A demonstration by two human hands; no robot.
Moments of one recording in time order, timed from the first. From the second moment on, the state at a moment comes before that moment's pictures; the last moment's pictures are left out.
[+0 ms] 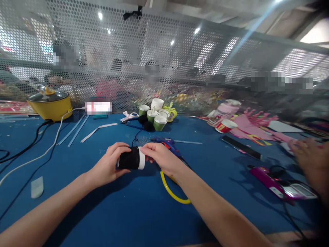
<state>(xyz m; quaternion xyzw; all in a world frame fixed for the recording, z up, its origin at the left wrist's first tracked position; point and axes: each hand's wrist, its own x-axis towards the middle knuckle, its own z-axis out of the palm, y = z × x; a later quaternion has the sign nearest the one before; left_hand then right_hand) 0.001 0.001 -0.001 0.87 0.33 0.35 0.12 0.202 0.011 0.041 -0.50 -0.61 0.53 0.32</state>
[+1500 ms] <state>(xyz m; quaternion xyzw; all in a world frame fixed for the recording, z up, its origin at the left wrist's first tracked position) 0.007 -0.010 0.007 0.93 0.26 0.23 0.12 0.197 0.022 0.029 -0.46 -0.66 0.50 0.30</state>
